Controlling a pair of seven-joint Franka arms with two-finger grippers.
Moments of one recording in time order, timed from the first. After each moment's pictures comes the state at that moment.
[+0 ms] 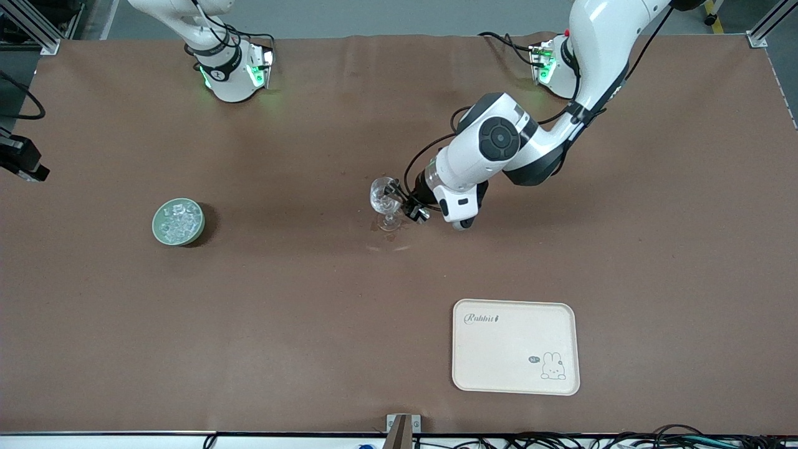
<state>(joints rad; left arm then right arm) -0.13 0.53 -0.67 -1.74 -0.04 2.37 -1.77 -0.05 0.04 -0.01 -1.42 -0.01 1.51 0.11</state>
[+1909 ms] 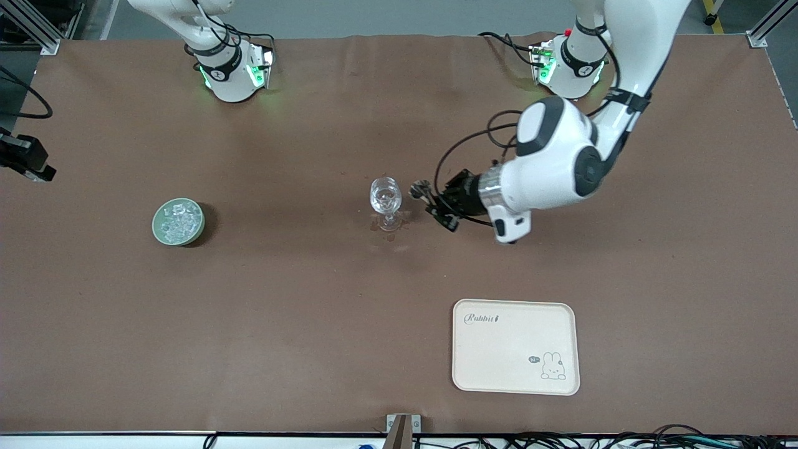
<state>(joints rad) -0.14 0.39 -0.39 -1.70 -0.60 2.12 -1.39 -0.03 0.04 0.01 -1.42 -0.01 1.51 0.12</state>
